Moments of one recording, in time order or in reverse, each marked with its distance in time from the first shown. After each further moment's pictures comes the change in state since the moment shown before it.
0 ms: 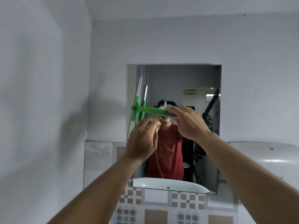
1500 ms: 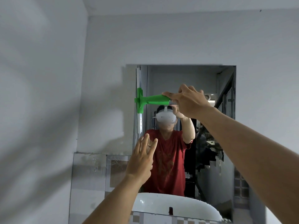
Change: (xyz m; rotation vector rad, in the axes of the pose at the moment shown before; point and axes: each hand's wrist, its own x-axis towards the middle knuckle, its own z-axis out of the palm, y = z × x) left_hand -0.043 -0.083 0.115 0.272 -0.539 -0.169; right_hand 0.118 0.035 0.007 -0.300 -0.059 -0.023
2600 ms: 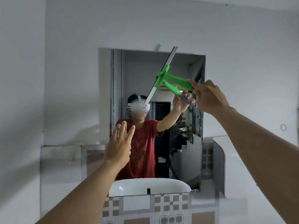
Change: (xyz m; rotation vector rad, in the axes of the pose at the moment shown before) left_hand 0.002 -0.002 0.002 -0.013 0.067 -0.022; right_hand -0.090 0.087 -0.010 0.064 0.064 0.411
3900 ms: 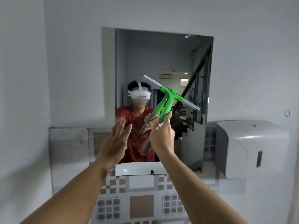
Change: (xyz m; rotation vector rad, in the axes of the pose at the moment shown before) left_hand -0.048 -0.030 0.015 -0.032 -0.119 0.068; right_hand -0.151 -0.164 0.108 0.851 -0.084 0.559
